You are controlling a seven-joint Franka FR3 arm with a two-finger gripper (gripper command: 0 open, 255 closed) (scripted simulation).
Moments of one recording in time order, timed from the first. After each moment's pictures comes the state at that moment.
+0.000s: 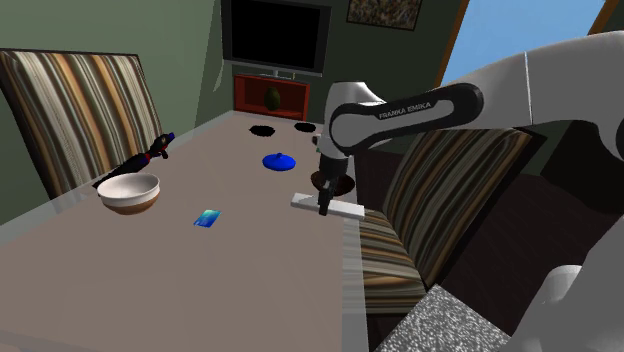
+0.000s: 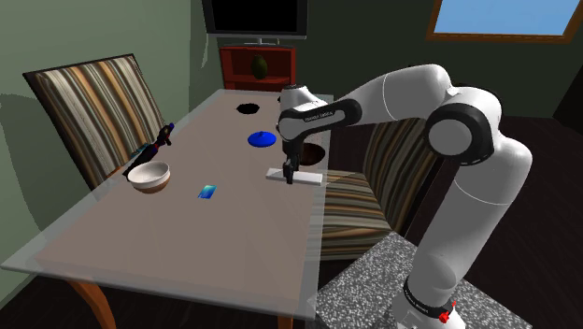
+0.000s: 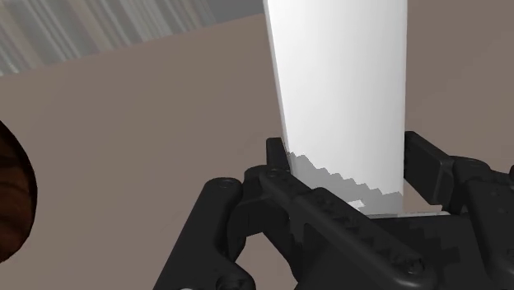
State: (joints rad) arm 0.12 -0.04 0.03 -2.08 0.02 2.04 -0.41
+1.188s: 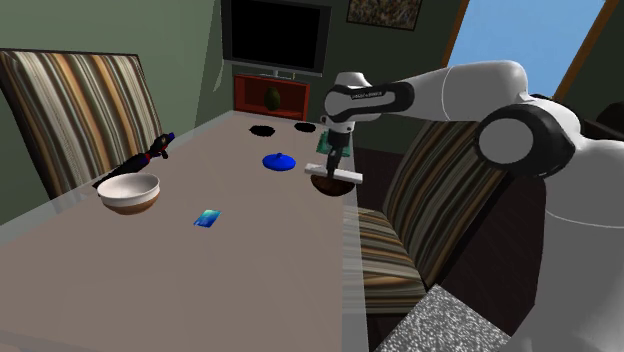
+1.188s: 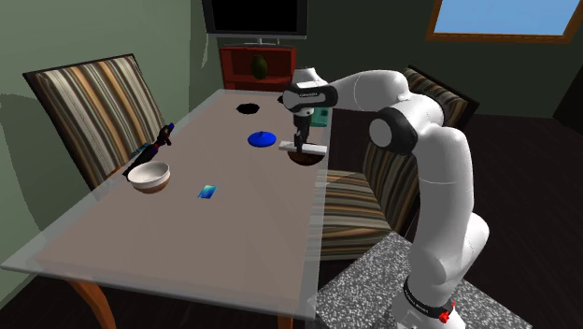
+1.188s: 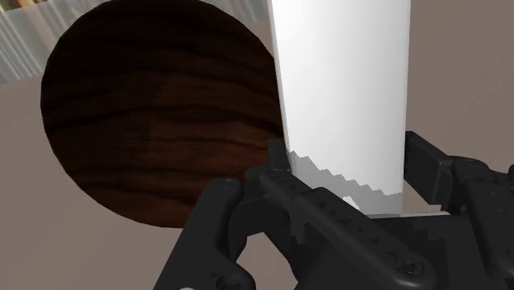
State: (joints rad) arm -0.04 0.38 -0.09 -1.50 0.05 1.87 -0.70
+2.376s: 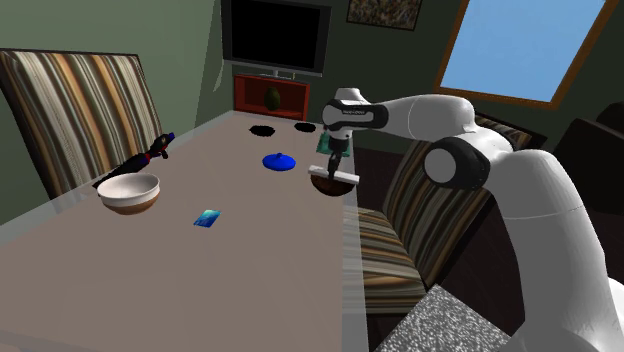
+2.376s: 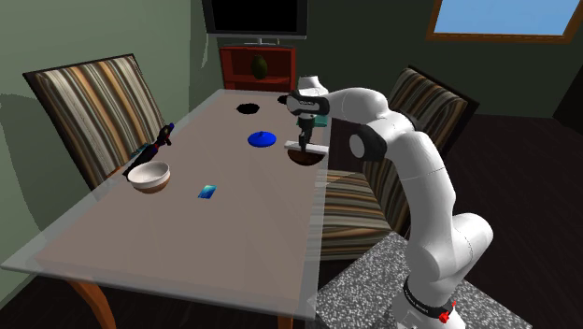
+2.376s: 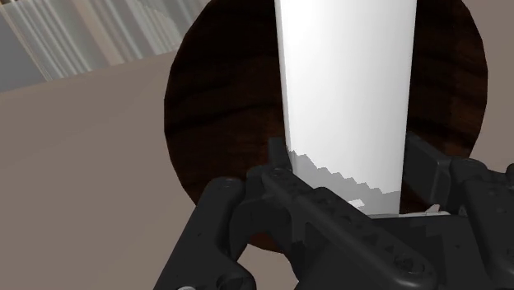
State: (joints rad) arm -0.15 0.73 -0.10 -1.09 0.08 1.80 -0.81
